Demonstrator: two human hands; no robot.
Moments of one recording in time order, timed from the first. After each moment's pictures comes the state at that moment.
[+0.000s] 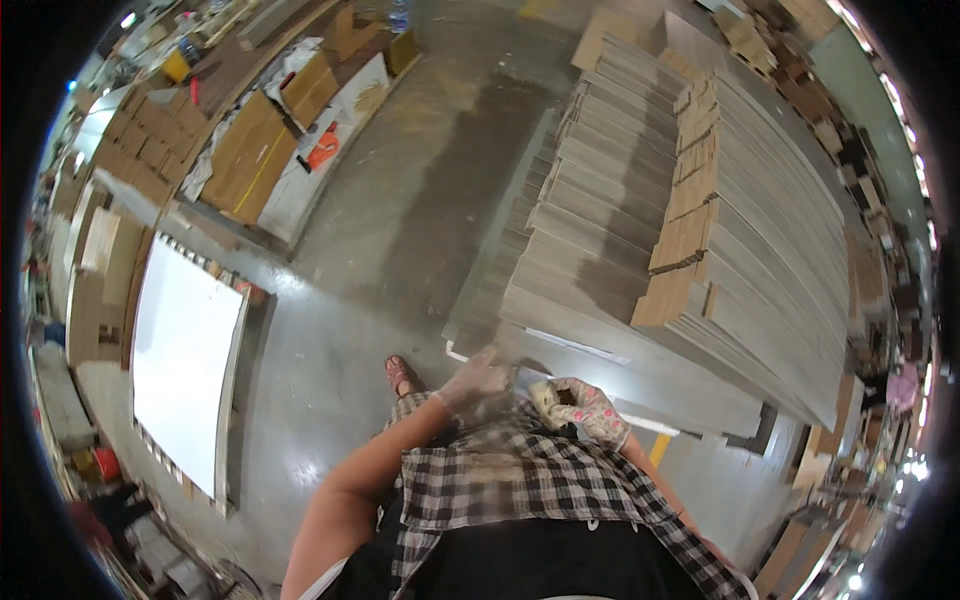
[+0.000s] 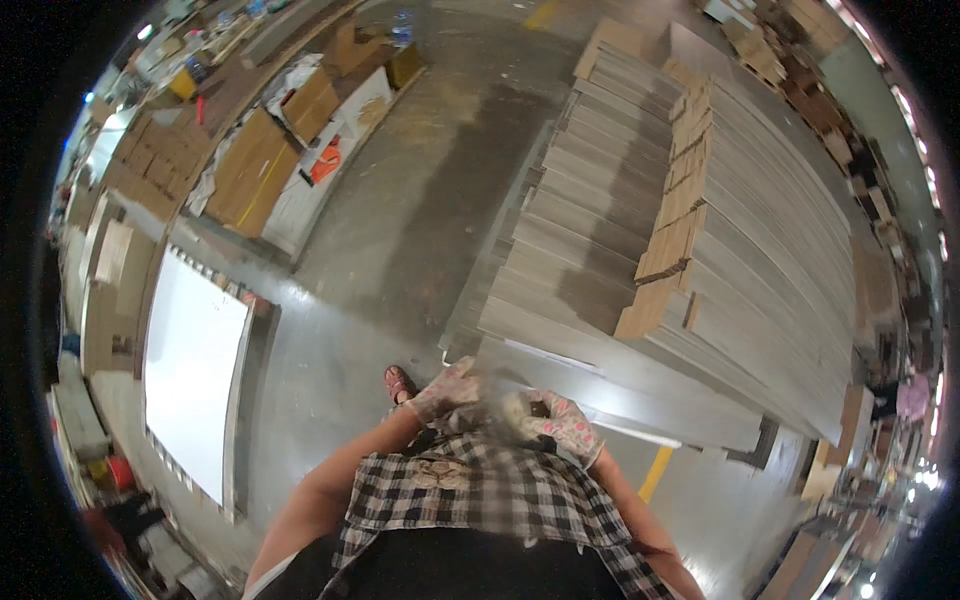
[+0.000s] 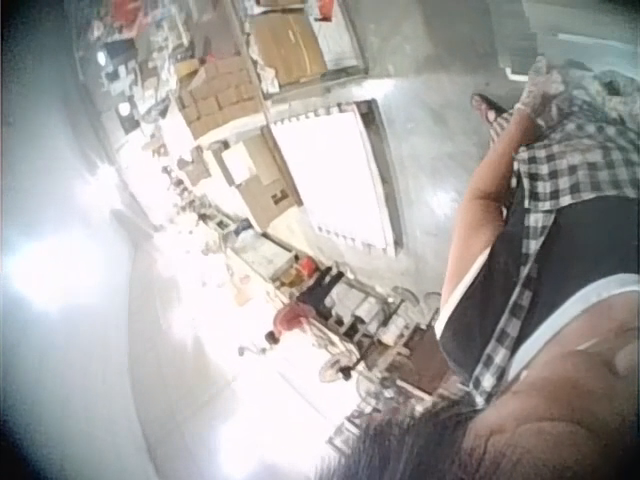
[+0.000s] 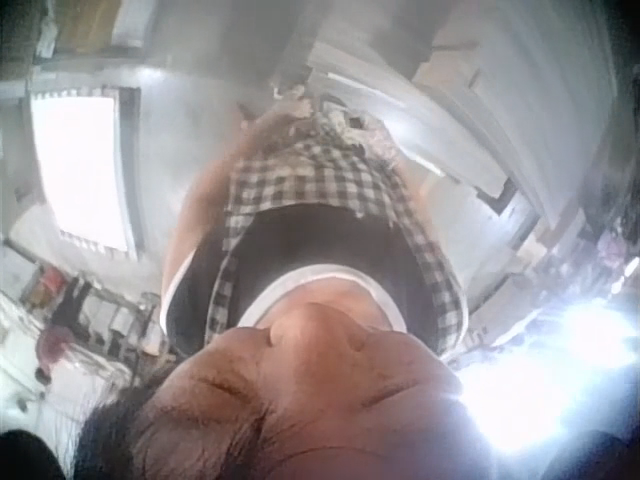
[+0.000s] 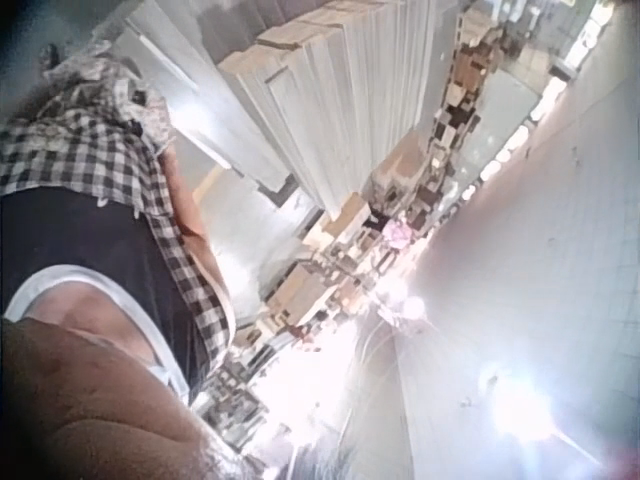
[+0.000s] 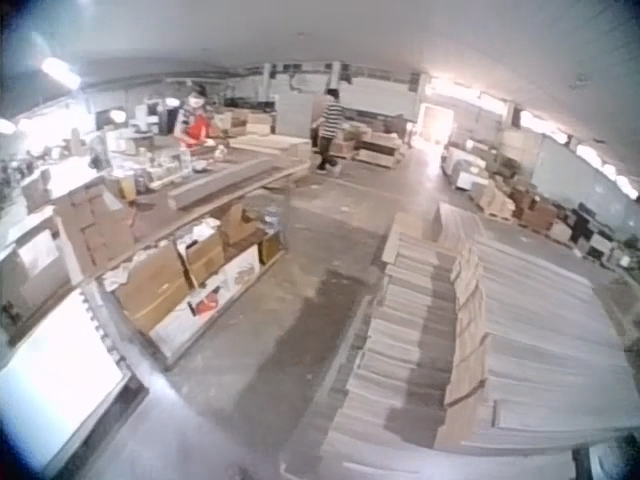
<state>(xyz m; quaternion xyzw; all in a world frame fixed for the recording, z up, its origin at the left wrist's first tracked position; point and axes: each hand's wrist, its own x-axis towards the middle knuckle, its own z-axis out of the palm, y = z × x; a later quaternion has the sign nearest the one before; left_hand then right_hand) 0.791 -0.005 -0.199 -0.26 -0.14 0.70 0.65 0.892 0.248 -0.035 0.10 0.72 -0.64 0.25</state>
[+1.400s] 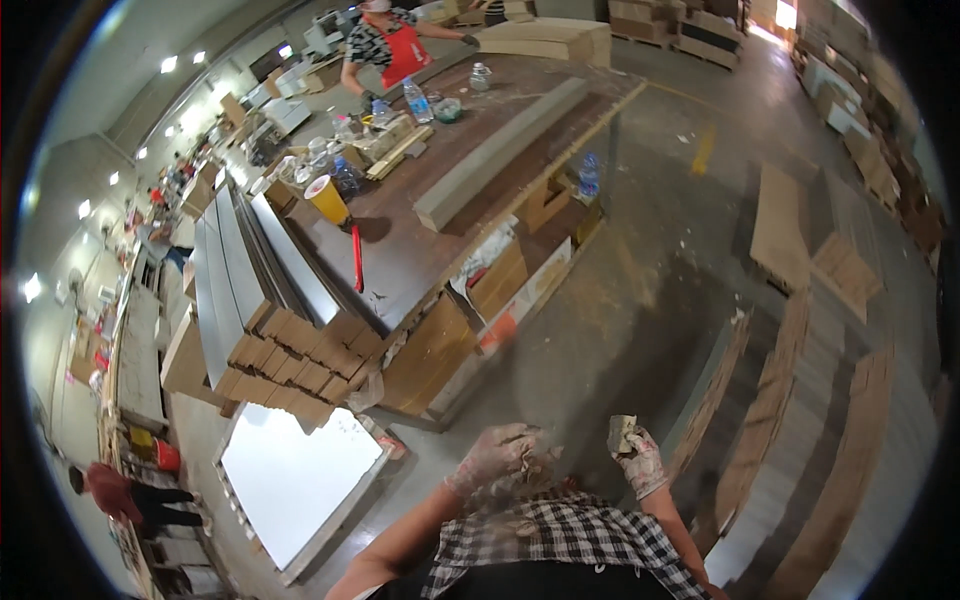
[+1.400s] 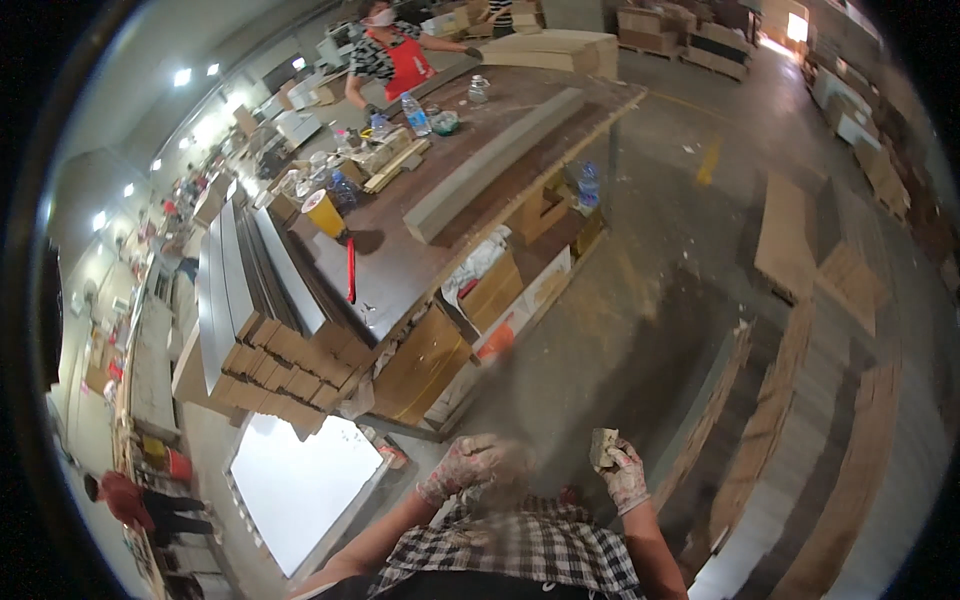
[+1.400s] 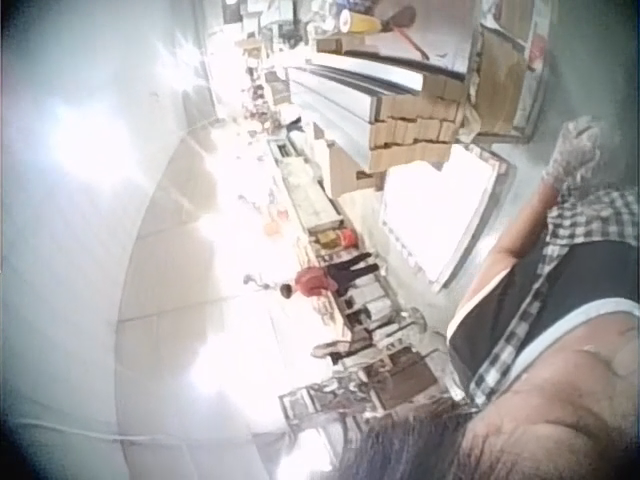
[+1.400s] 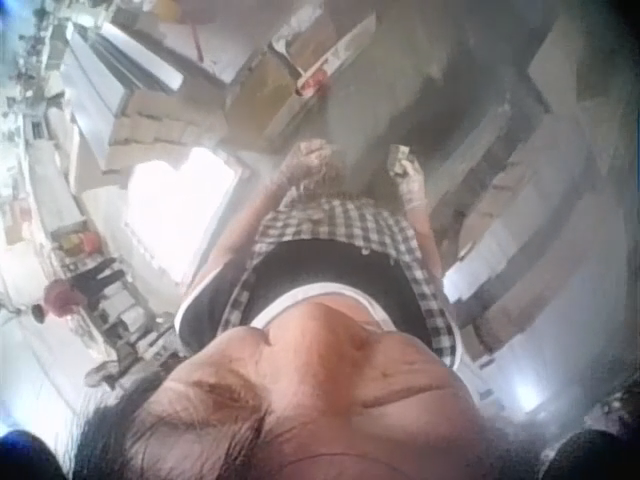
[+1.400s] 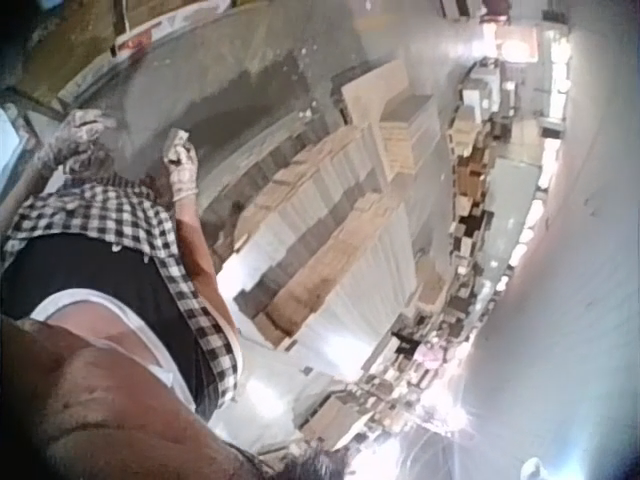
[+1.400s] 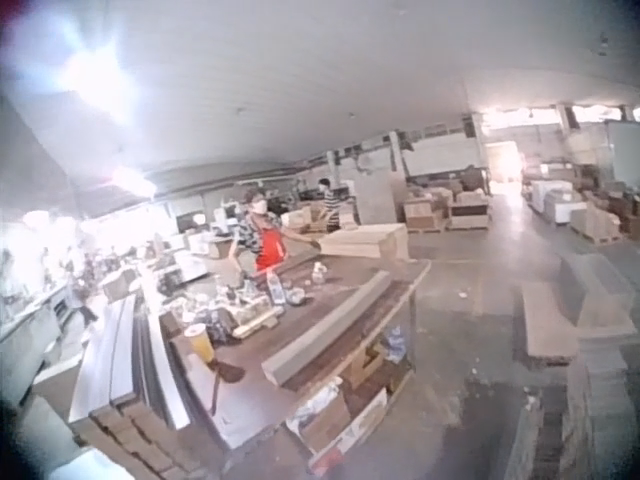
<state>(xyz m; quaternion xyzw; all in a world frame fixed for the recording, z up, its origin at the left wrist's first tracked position) 0.297 -0.303 0.022 0.03 0.72 0.65 0.22 0.300 0.016 -0.125 0.26 0.34 -0.89 0.14</state>
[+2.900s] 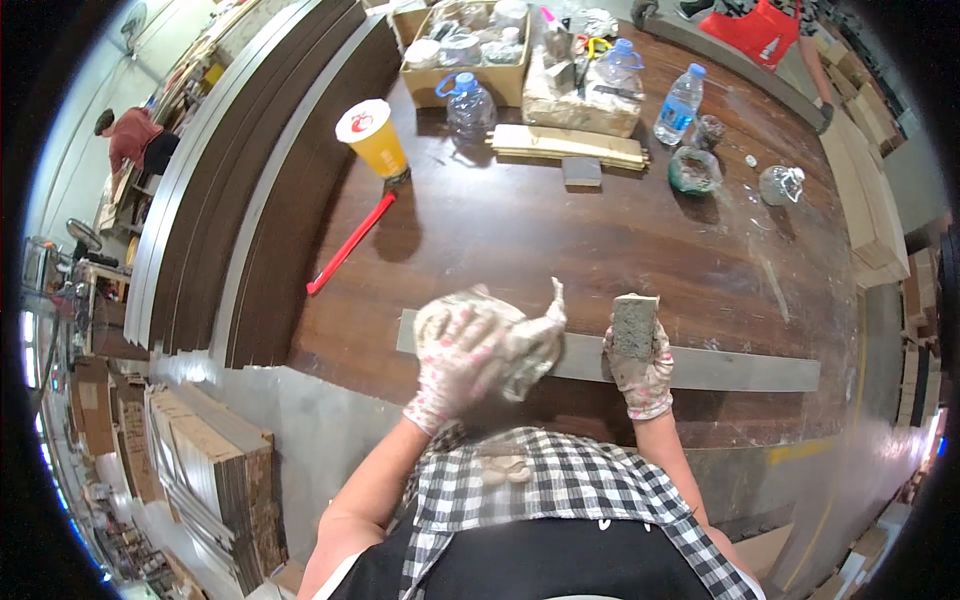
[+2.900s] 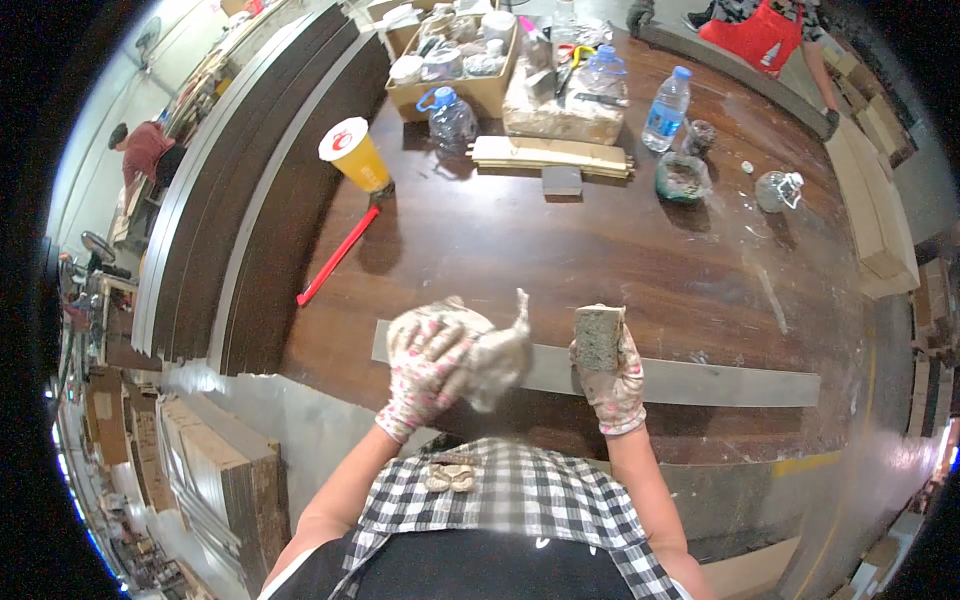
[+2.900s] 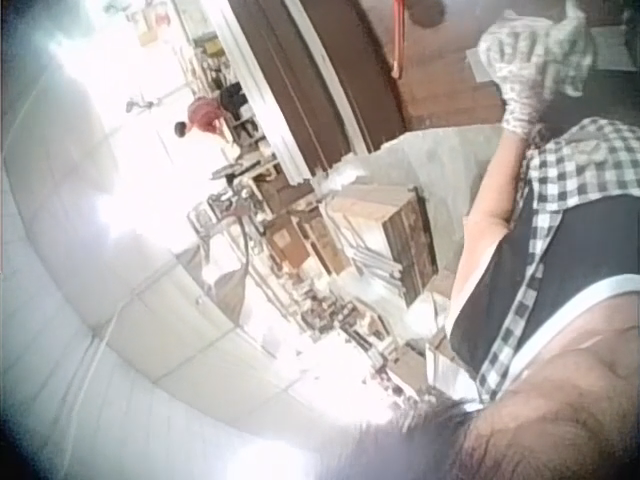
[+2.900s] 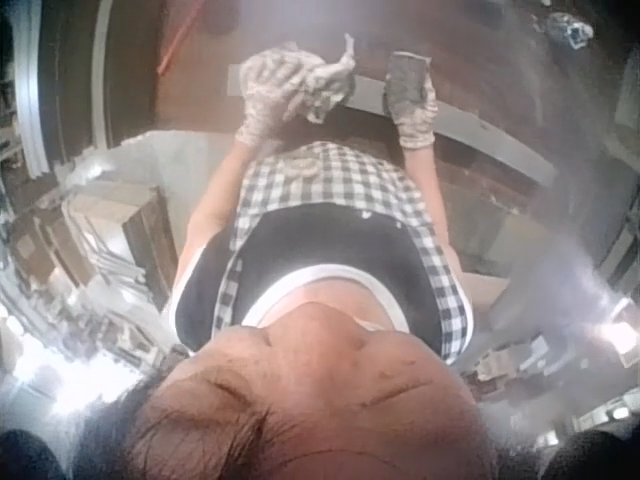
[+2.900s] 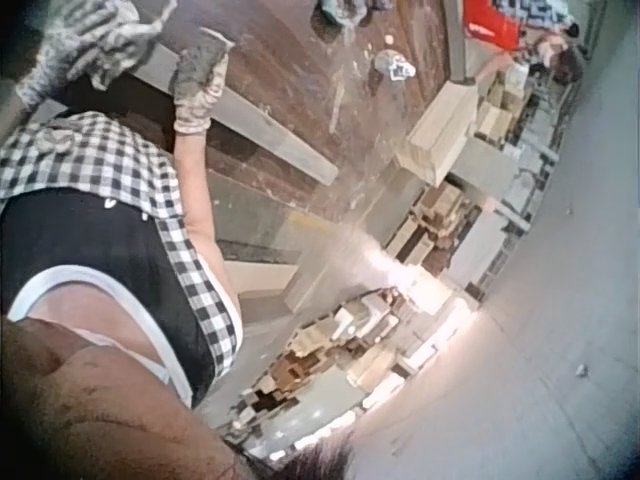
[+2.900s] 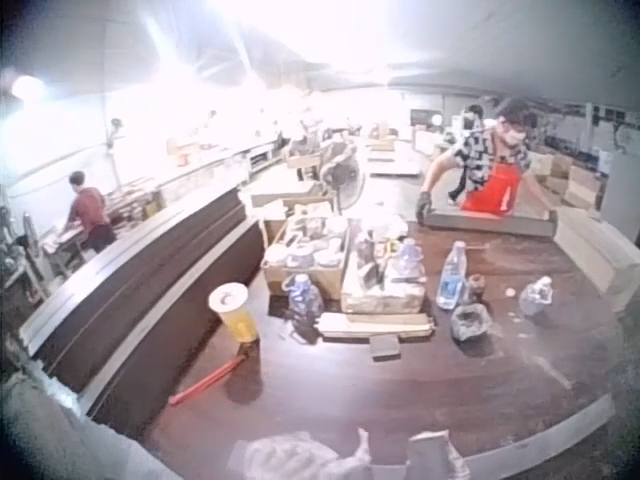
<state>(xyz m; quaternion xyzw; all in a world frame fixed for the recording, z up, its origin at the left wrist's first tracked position) -0.249 -0.408 0.025 -0.31 0.93 0.09 -0.18 -0.535 -0.294 -0.010 0.01 0.16 -0.77 0.62</state>
